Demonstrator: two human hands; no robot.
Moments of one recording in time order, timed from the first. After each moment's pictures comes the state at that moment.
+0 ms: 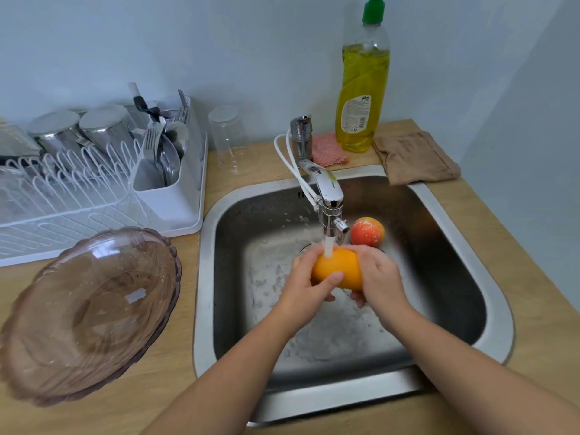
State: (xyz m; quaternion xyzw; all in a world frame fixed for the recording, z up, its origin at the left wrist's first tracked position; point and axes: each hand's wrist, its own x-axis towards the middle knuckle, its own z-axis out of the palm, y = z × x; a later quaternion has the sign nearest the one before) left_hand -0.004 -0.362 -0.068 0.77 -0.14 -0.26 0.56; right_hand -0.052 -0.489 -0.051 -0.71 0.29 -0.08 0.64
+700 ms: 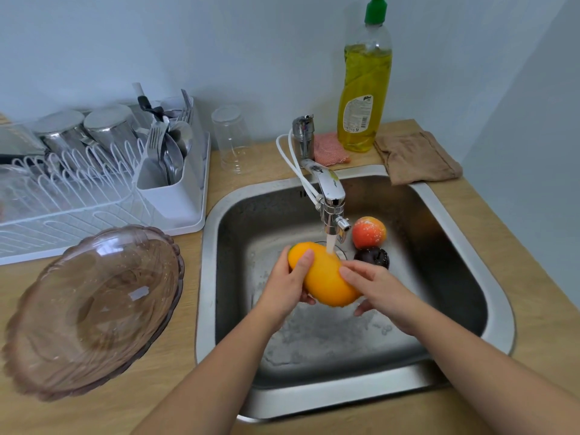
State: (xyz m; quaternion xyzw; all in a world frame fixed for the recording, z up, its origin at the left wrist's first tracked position) left_hand 0.008 -0.345 -0.063 0.72 -0.04 -0.29 0.63; right_hand -0.062 -0.506 -0.055 -0.71 0.17 0.15 0.66
